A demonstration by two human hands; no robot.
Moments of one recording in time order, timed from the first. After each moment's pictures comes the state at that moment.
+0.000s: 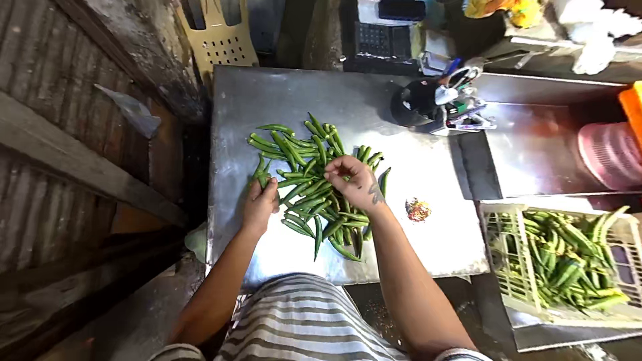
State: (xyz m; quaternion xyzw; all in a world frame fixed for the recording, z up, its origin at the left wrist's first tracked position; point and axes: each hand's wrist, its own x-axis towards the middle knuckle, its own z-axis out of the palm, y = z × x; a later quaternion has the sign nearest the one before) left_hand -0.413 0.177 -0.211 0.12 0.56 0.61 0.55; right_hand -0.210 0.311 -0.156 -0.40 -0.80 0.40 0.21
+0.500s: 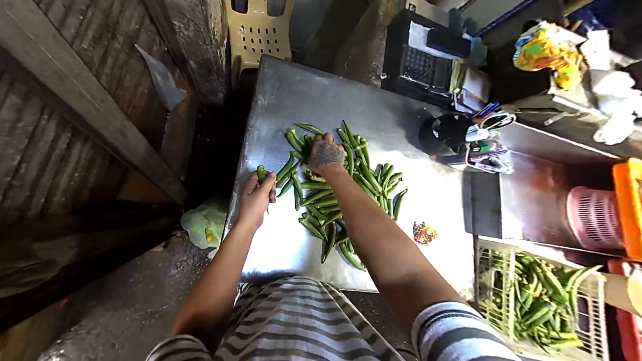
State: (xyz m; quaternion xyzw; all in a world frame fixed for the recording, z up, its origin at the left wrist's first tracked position) left_hand -0.473 0.141 -0.219 0.07 0.57 0.65 0.49; right_hand -0.390 0.345 -0.206 -0.52 -0.83 0.06 -0.19
